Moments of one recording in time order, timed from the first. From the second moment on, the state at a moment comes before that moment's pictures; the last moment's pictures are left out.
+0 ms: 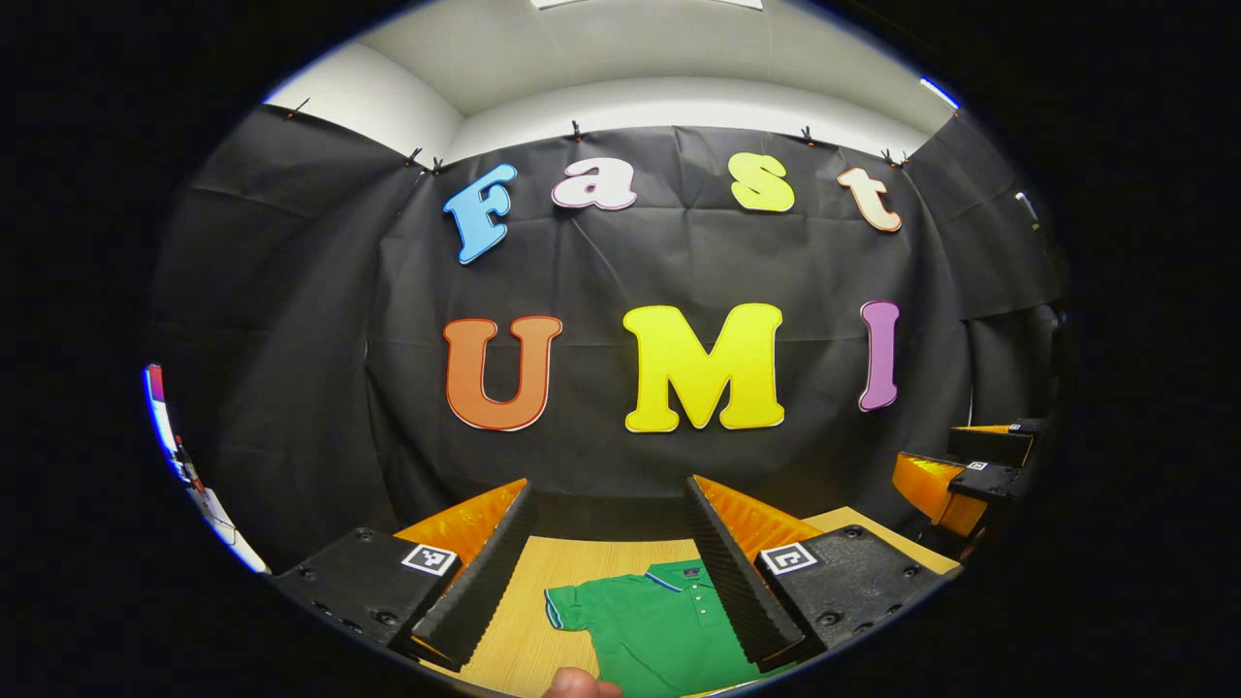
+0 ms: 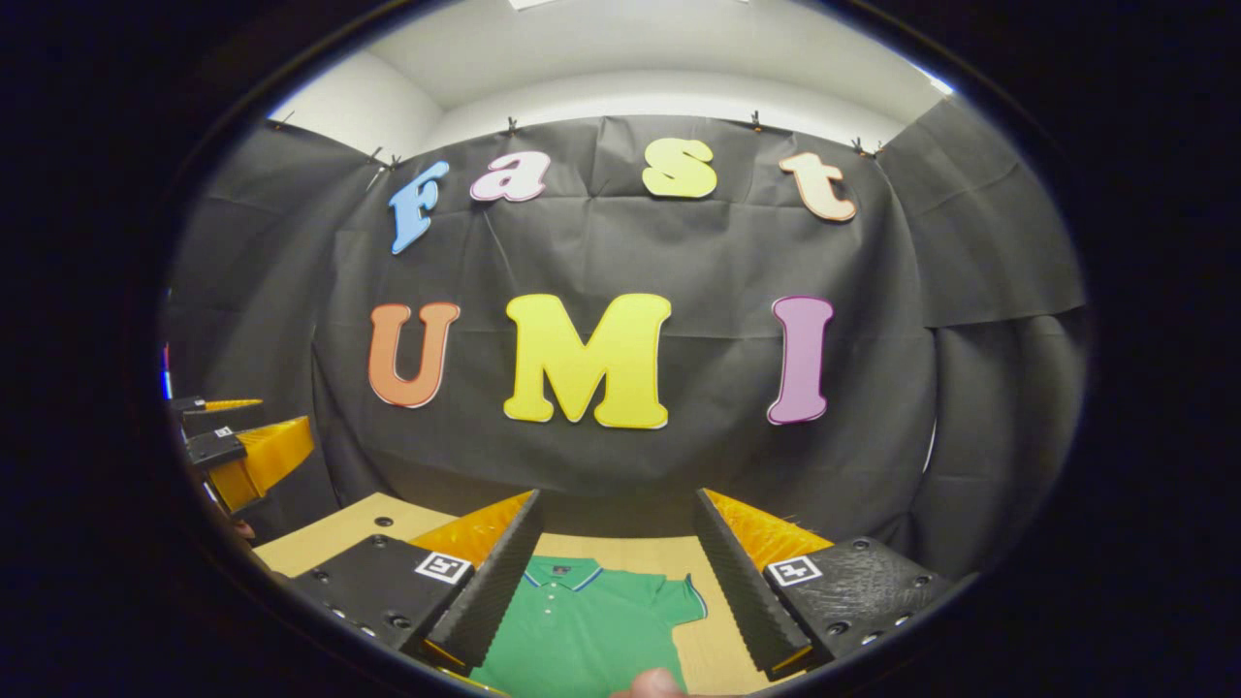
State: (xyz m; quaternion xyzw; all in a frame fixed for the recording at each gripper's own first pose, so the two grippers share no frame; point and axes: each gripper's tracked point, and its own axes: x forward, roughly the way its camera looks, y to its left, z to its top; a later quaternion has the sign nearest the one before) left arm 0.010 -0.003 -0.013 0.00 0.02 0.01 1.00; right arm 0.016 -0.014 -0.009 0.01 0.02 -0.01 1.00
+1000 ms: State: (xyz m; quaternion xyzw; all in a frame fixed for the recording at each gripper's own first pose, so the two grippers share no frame) left arm 0.030 -0.014 -0.036 0.00 0.04 0.02 1.00; right arm 0.076 -0.053 -0.093 0.00 0.12 0.01 0.99
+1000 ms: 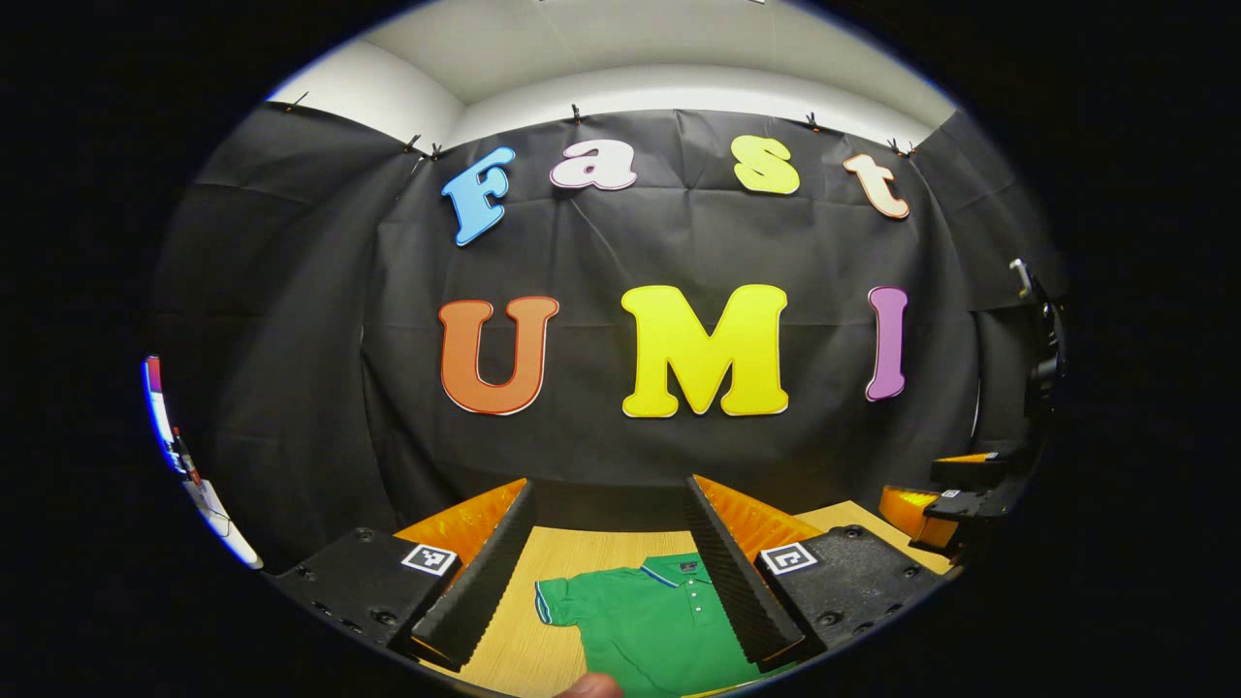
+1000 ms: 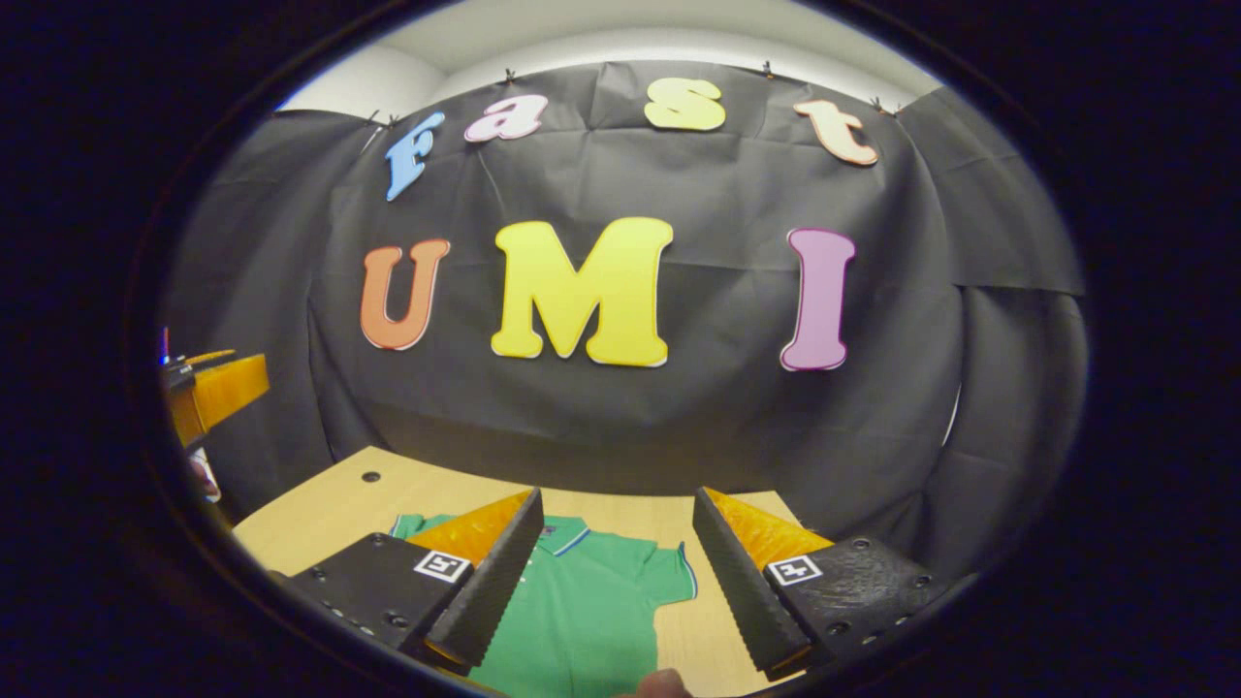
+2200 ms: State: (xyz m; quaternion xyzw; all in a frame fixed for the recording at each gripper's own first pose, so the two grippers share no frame) left arm 0.070 -0.039 -0.099 0.03 0.12 0.06 0.99; right arm 0.276 -0.154 -0.394 0.01 0.35 0.01 0.94
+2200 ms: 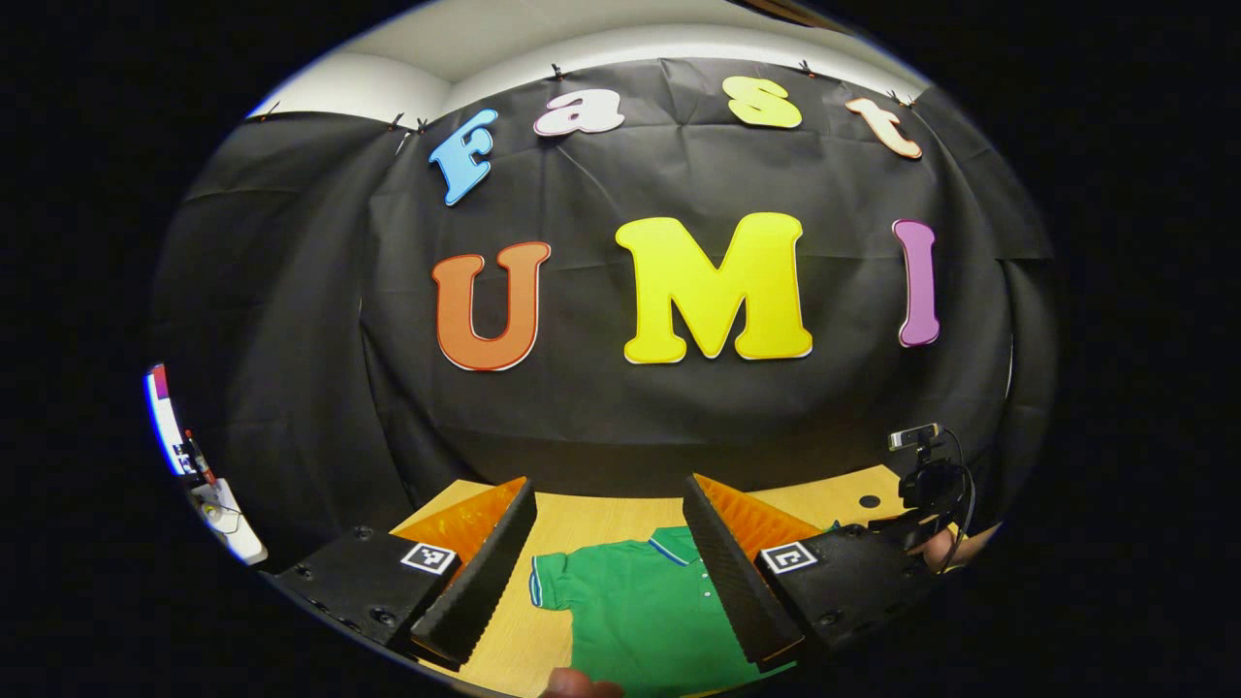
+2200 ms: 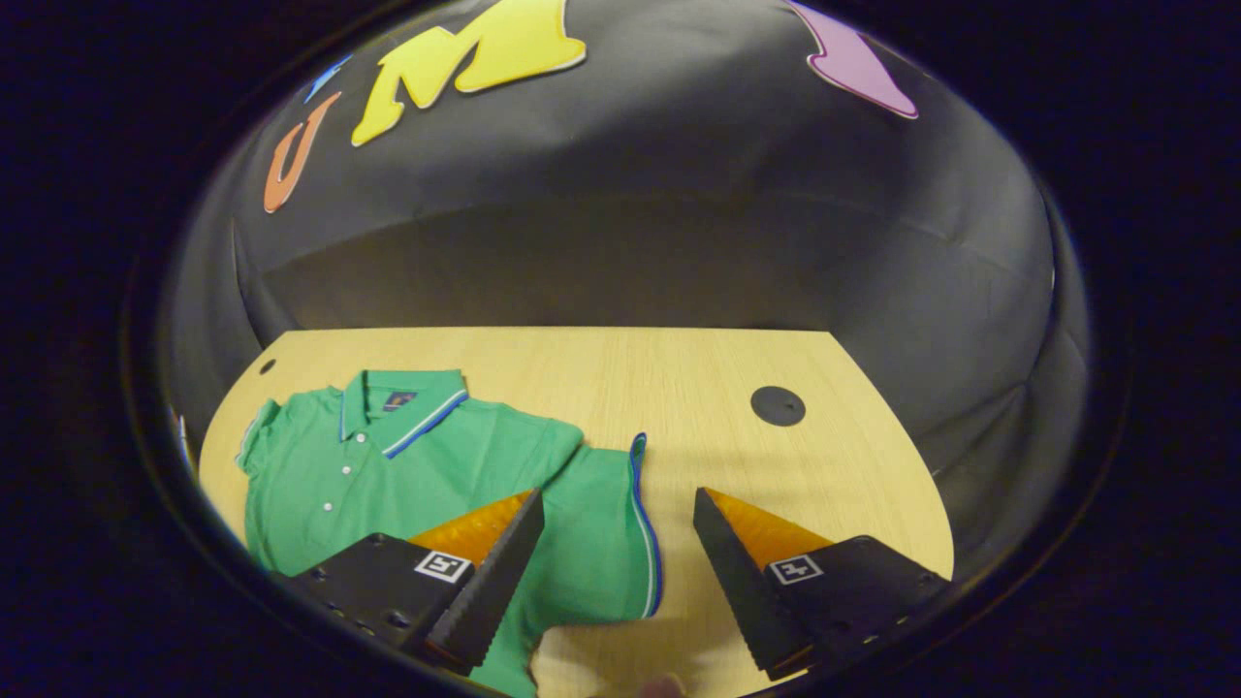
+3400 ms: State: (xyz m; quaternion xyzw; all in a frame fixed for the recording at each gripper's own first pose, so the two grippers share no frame) left arm 0.060 -0.011 -0.110 0.02 0.14 0.08 0.99; right arm 0.281 -0.137 -0.367 0.08 0.36 0.02 0.93
